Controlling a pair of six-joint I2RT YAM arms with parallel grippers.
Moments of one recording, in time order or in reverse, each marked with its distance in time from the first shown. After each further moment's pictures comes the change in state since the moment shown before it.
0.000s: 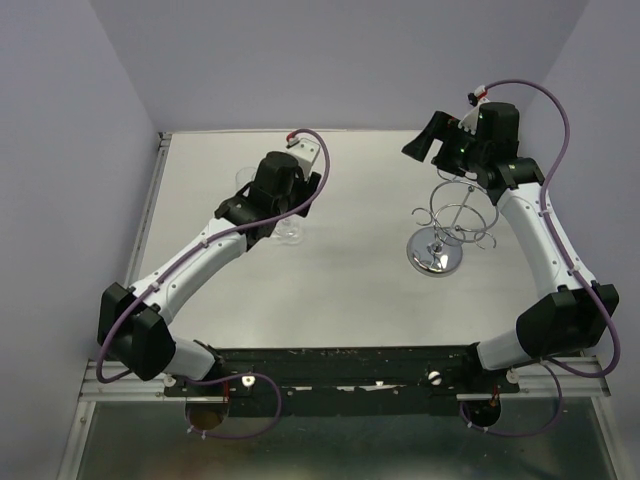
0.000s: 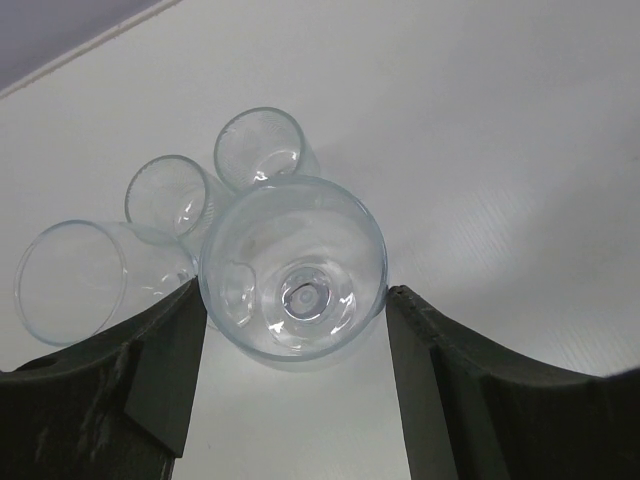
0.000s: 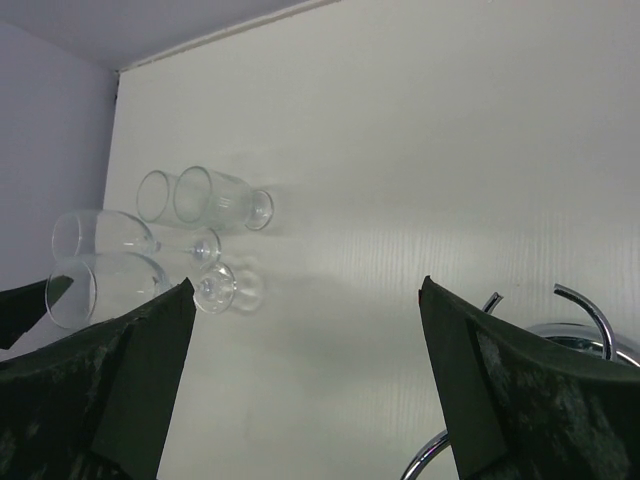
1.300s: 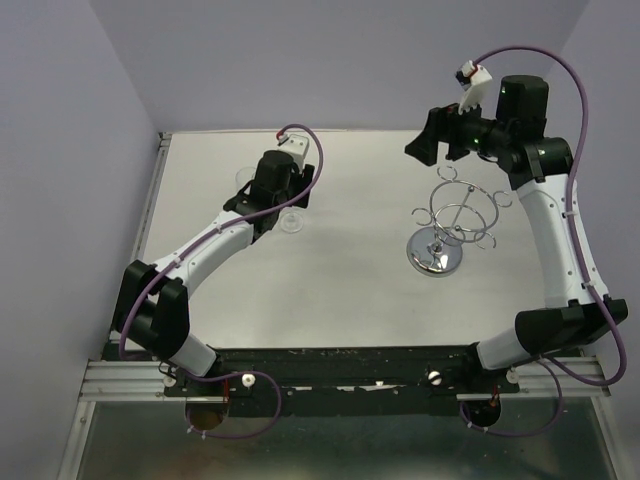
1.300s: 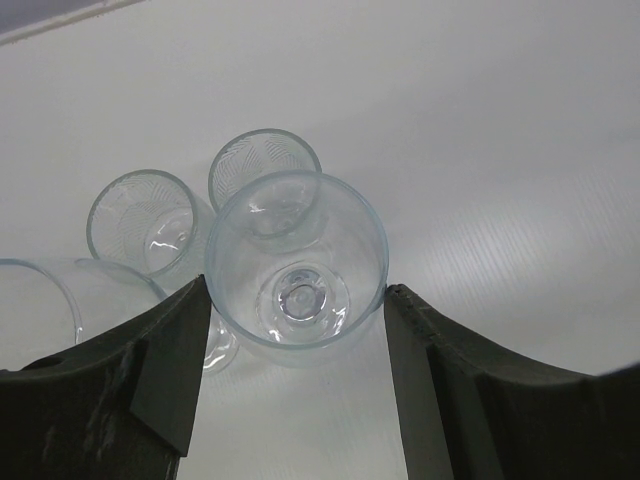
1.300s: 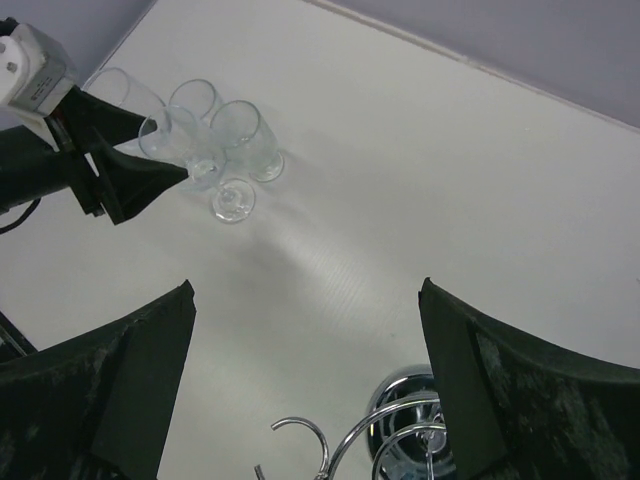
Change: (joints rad) left arm 0.107 0.132 -0.054 0.223 0.045 -0.105; right arm -0.001 0.022 0.308 -0.265 -0.228 -0.494
